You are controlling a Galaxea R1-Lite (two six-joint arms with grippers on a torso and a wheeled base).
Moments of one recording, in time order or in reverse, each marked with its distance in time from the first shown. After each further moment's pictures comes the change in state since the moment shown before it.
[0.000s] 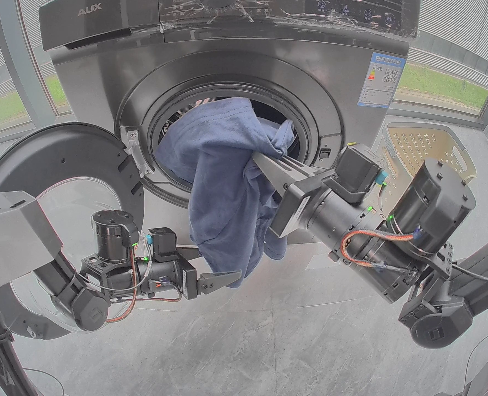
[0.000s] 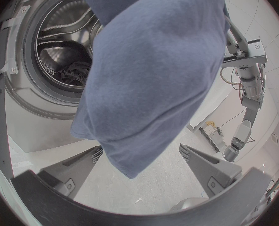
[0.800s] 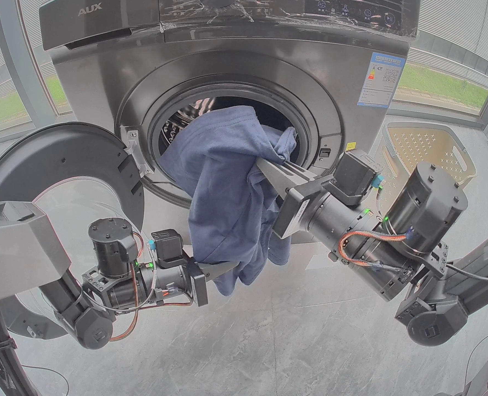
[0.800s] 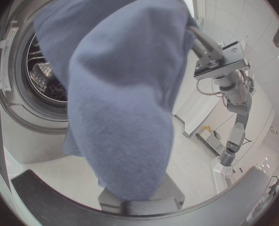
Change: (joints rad) left arm -0.076 0.007 0.078 -0.252 0.029 -0.050; right arm -0.024 0.018 0.010 -0.001 0.002 0.002
